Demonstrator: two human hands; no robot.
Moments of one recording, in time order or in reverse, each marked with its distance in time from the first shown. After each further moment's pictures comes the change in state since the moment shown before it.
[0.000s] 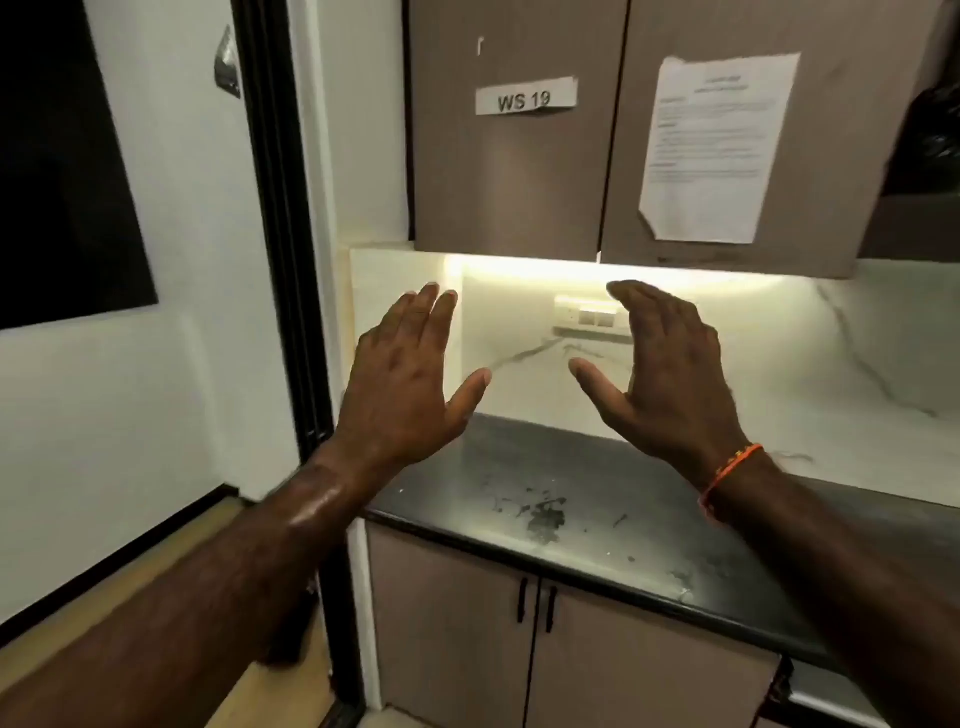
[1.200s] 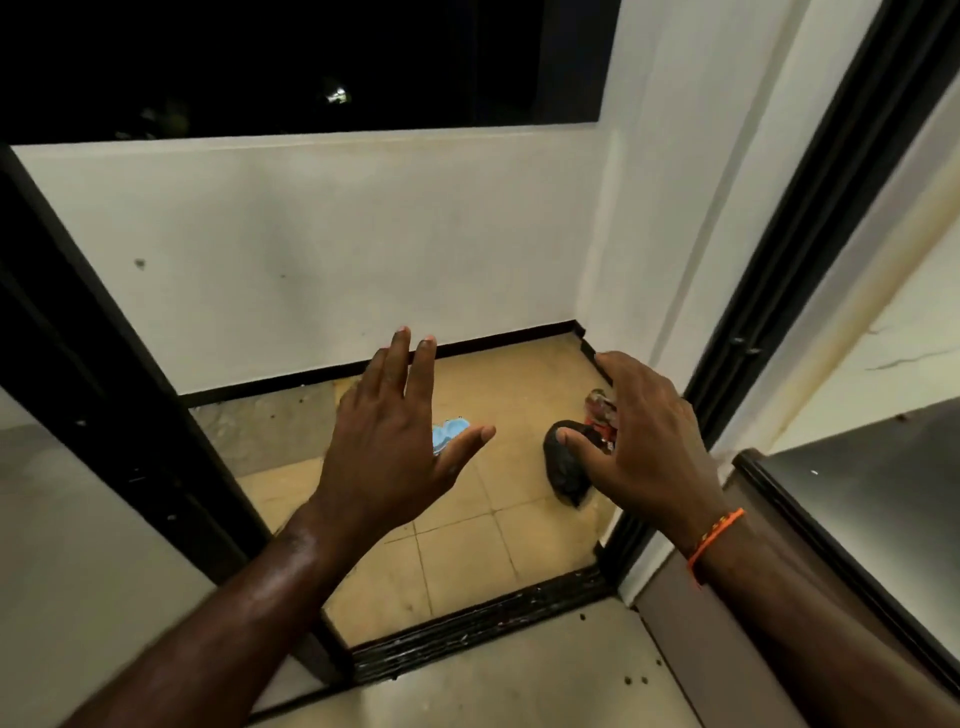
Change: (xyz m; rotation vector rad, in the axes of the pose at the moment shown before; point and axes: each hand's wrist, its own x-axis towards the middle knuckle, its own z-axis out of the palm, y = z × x) left_hand -0.278 -0.299 -0.063 0.452 -0.319 -0.874; right_hand -0.056 -0.356 0.354 0.717 -0.681 -0.404
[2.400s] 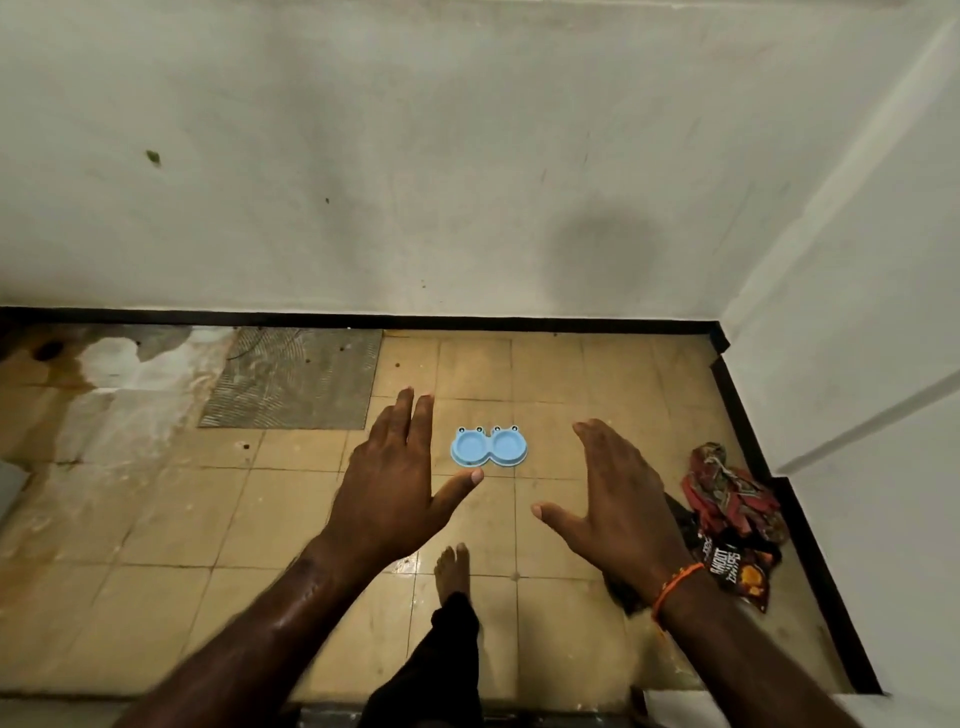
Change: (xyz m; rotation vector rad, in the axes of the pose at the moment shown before) left_hand 0.351 -0.174 0.314 0.013 -0.309 -0.465; right_hand 0.402 0.173 0.362 0.042 -0.584 -0.087
